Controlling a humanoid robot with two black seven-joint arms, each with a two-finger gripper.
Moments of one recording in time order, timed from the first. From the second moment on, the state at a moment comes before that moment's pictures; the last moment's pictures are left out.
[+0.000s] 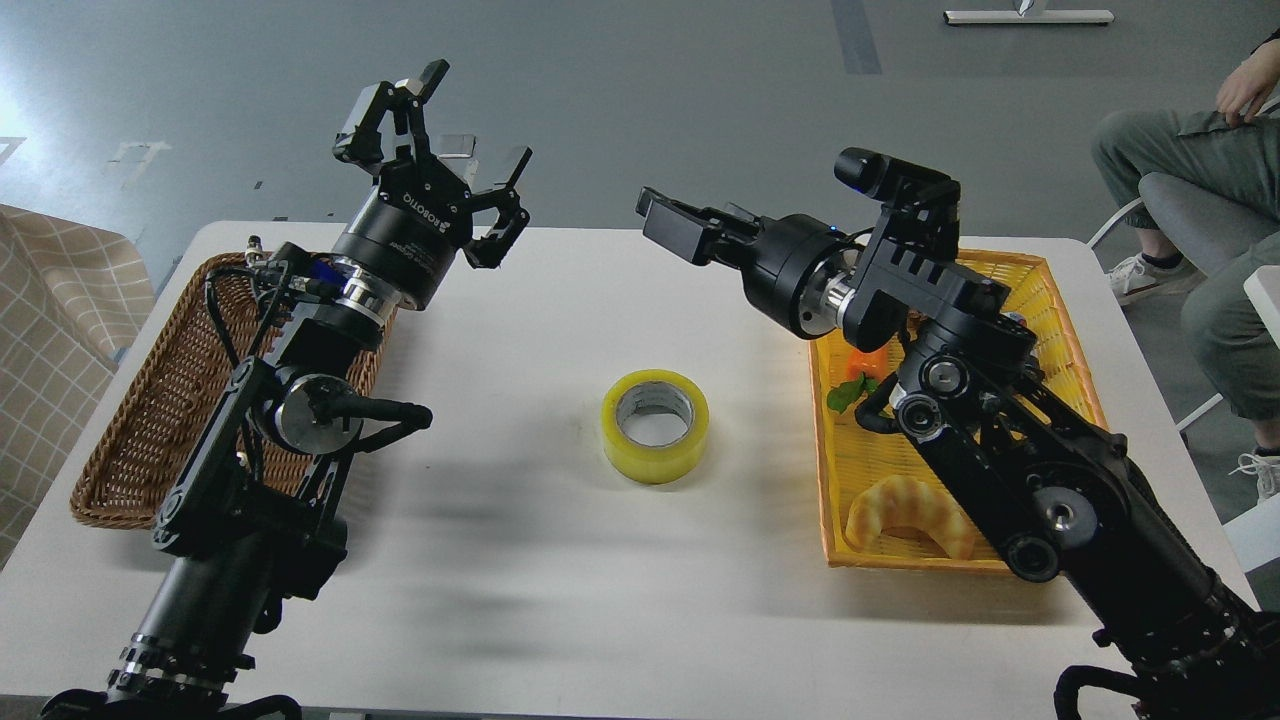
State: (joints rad) left arm -0.37 0.01 -1.49 -1.30 0.70 -0.34 -0.02; right arm 0.61 0.00 1.07 1.49 -1.90 0.41 -0.28
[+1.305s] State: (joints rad) left arm -0.35 -0.04 -1.47 -1.41 0.78 -0.31 -0.15; right arm 0.47 0.00 1.58 1.50 -0.90 0.42 -0.14
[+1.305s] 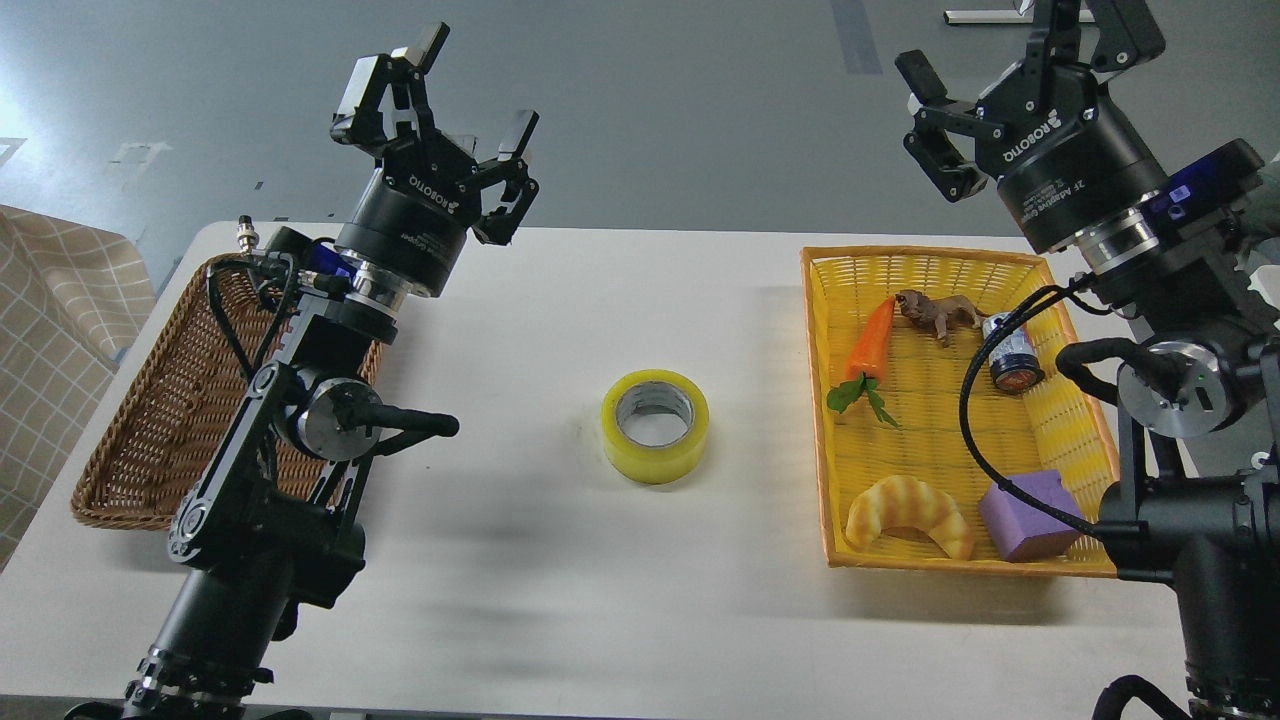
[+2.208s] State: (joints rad) left arm -0.38 -0.02 -1.27 -1.36 1.44 -0.20 -0.18; right arm 0.50 0.00 1.52 1.45 -0.89 0.44 -0.14
